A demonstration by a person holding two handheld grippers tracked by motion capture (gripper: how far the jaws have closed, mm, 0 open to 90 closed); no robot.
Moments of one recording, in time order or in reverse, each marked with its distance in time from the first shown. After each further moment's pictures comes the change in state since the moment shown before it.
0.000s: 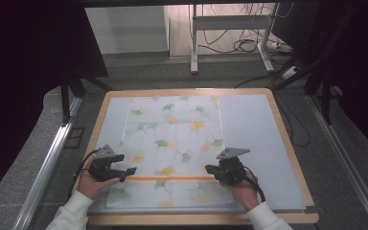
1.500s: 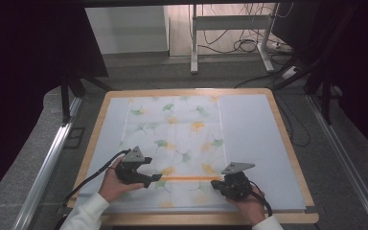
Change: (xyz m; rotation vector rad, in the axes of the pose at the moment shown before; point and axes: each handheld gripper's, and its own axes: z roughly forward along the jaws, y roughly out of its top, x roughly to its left) left arm -0.064 0.040 0.037 0.029 -0.143 0.177; right arm 0.009 -0.036 -0.011 0.068 0.003 0.040
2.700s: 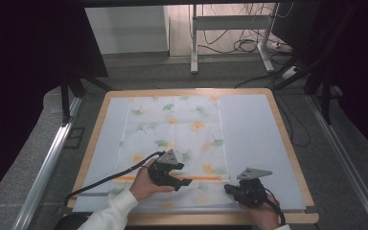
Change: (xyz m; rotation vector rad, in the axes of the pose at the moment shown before) left arm -0.040 0.041 0.067 0.025 -0.153 0.049; right arm -0.012 -0.028 -0.027 -0.012 -0.056 0.067
